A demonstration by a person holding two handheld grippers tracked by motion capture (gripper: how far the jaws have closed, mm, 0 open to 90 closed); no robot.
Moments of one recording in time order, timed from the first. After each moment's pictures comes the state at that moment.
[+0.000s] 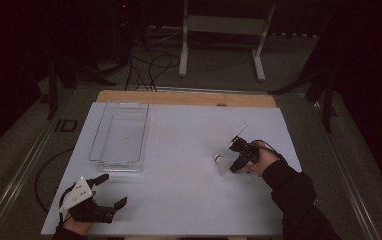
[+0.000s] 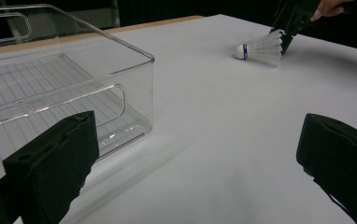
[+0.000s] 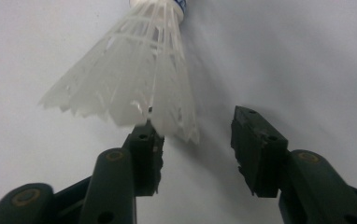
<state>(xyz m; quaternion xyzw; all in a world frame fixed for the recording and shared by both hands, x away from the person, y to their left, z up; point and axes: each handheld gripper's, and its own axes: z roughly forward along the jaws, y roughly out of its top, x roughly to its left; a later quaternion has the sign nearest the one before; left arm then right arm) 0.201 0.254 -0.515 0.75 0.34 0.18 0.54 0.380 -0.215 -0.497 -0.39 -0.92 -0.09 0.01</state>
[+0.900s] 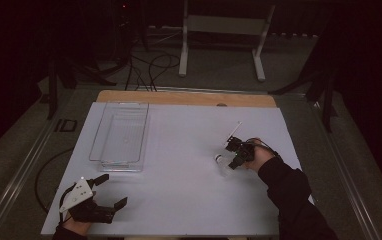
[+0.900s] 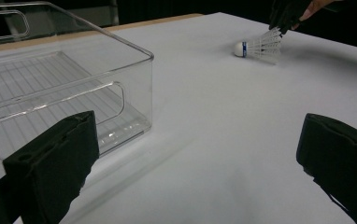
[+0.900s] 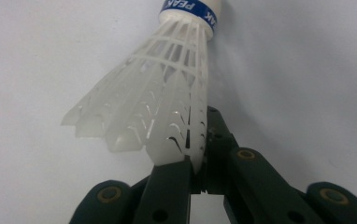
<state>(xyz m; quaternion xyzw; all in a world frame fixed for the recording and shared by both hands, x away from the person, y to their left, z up) 0.202 0.254 -0.516 0.75 0.34 0.18 0.53 0.388 -0.205 -0.500 -0.33 -0.94 -0.09 0.03</state>
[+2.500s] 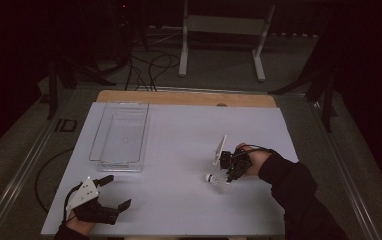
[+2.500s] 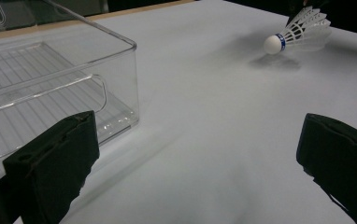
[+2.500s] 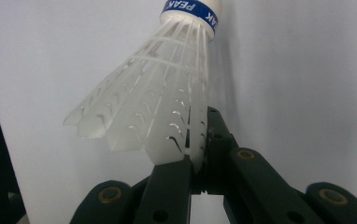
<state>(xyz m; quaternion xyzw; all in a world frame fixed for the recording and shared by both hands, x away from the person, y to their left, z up) 0.204 0.245 -0.516 0.77 0.33 0.16 0.52 0.347 -0.173 -0.474 -0.08 -0.99 -0.07 0.07</state>
